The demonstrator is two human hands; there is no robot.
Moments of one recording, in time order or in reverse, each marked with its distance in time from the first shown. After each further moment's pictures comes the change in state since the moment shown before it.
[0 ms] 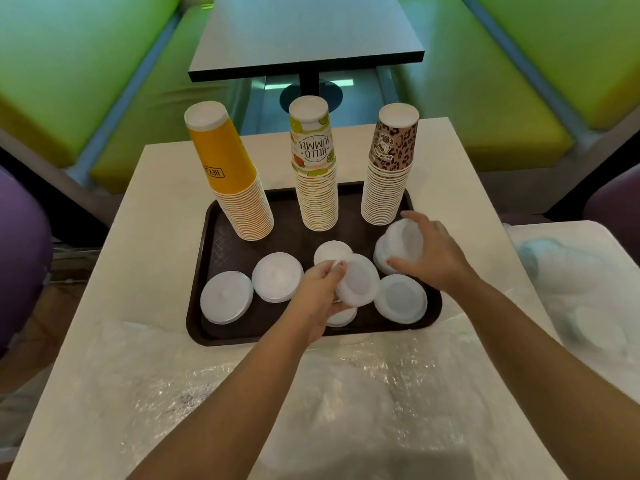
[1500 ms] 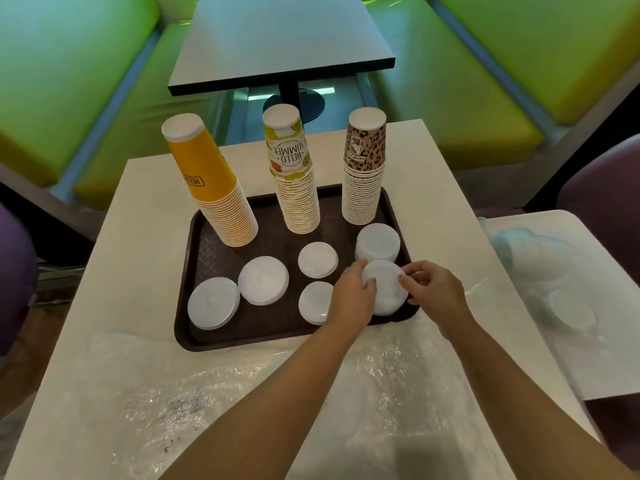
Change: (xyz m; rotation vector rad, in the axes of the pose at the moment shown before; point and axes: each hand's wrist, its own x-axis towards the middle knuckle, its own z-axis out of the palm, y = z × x) left_hand 0.009 -0.032 0.059 0.786 0.061 0.344; right_hand -0.057 0.031 0.014 0.385 0.162 0.249
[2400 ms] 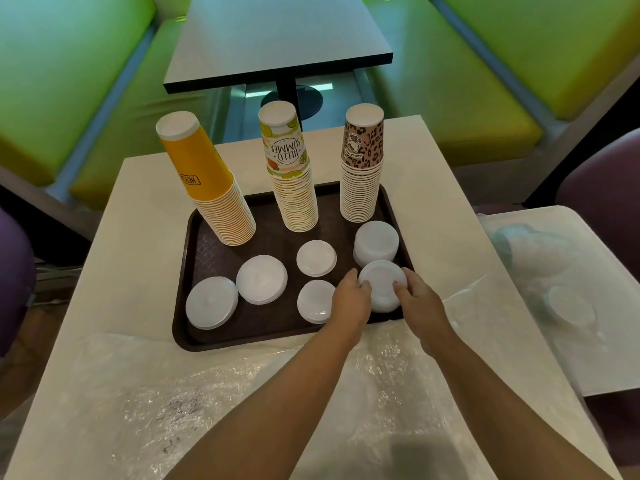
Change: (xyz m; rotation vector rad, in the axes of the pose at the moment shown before) left_hand 0.009 -0.017 0.017 -0.271 -0.049 -0.276; right_hand -0.011 0.014 0.026 0.010 -0.069 0.069
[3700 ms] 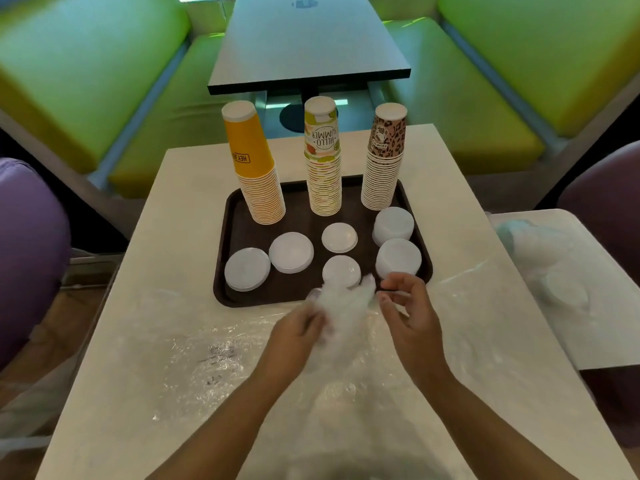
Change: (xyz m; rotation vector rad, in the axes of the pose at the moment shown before) left_hand -0.134 -0.070 -0.114 0.227 0.069 0.290; right_hand -0.137 -0.024 0.031 0.301 0.085 -0.362
